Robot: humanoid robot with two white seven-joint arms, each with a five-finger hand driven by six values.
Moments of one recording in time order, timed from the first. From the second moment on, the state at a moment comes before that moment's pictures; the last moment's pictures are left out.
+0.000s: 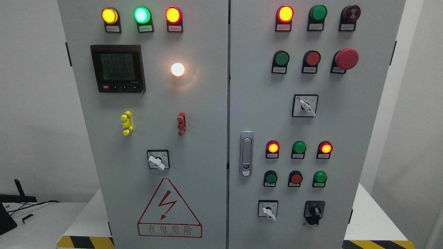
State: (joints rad) left arm -0.04 -0.09 0.08 0.06 0.00 -0.16 0.06; right arm 0.15 -0.08 0.06 -0.14 -0.05 -0.04 -0.05
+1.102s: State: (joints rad) left arm -0.04 -0.09 0.08 0.06 0.00 -0.16 0.06; right arm 0.17 -0.08 0.04 -0.17 -0.06 -0.06 -0.05
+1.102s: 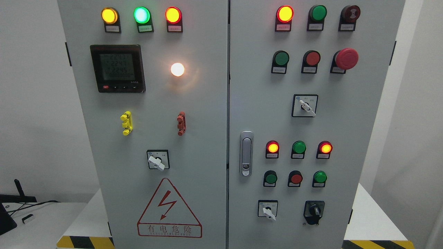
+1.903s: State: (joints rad) left arm -0.04 -0.09 0.08 0.06 0.00 -0.16 0.06; right arm 0.42 -0.07 -0.05 -0.52 -0.06 -0.19 -0.05
